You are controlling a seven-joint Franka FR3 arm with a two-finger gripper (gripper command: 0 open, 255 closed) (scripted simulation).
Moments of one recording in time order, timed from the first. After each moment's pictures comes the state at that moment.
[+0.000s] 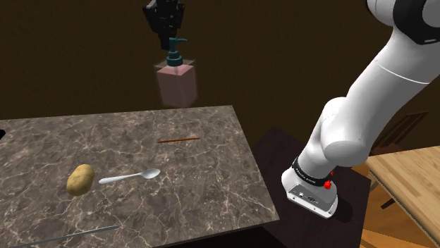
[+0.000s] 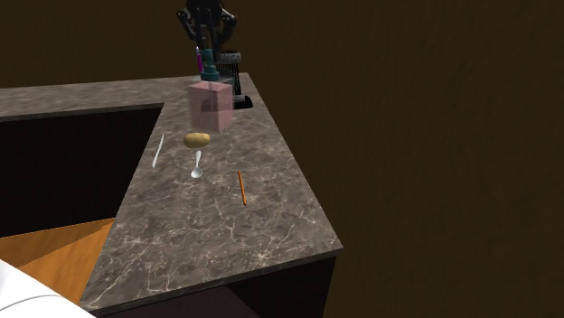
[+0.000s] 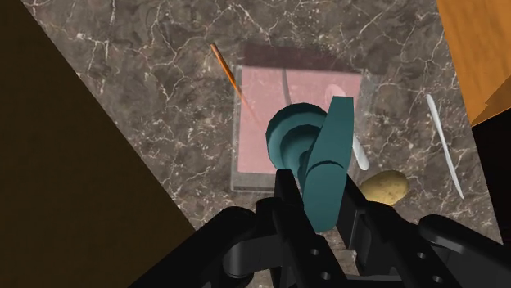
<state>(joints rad) 0.26 -0.10 0.18 -1.60 0.08 1.53 0.10</state>
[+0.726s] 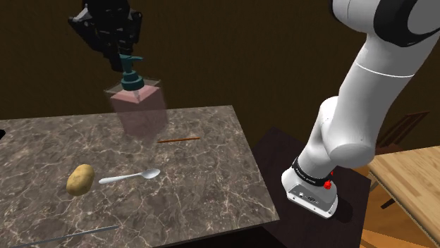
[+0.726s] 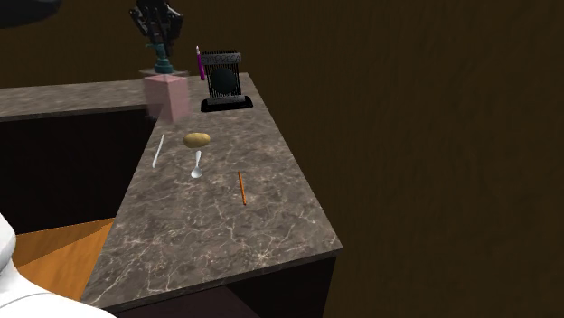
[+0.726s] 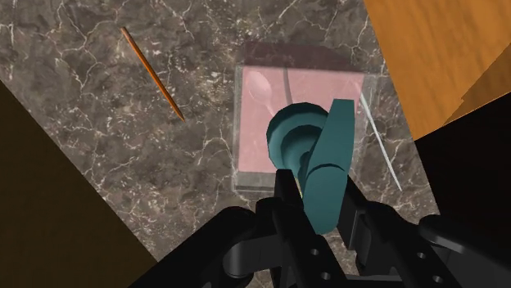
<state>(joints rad) 0.40 0.08 0.33 -1.40 0.02 1.51 0.39</state>
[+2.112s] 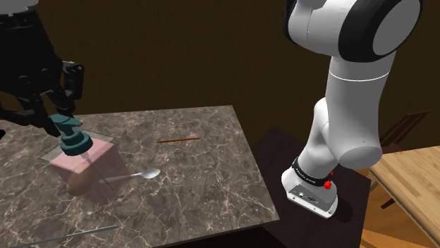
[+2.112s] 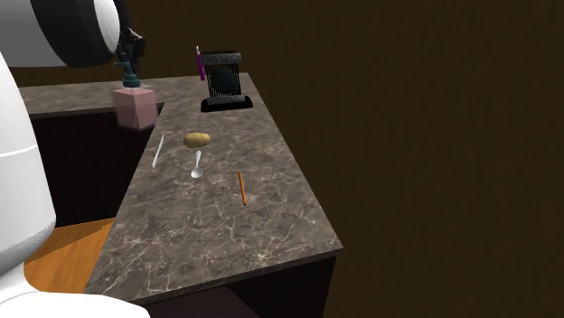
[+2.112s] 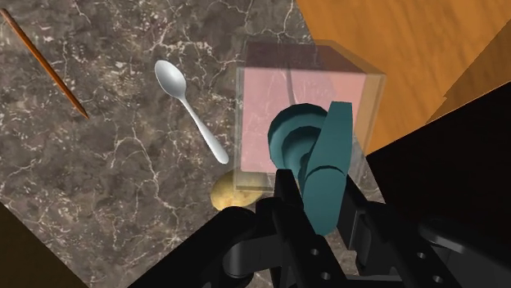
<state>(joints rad) 0.60 0.35 0.42 -1.19 -0.10 1.56 0.65</state>
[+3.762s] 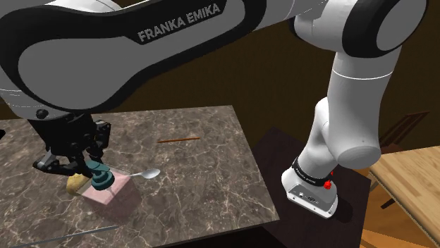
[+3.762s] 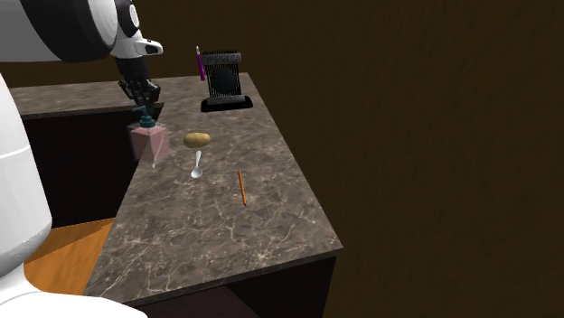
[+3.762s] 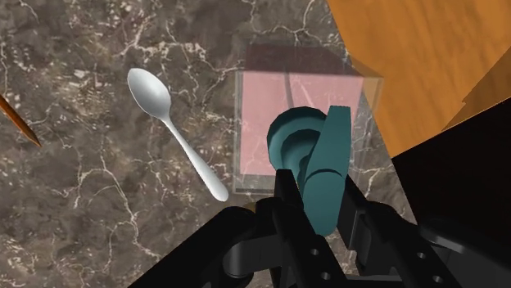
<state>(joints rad) 0.57 0.31 0.41 -1.58 -0.09 1.92 0.64</state>
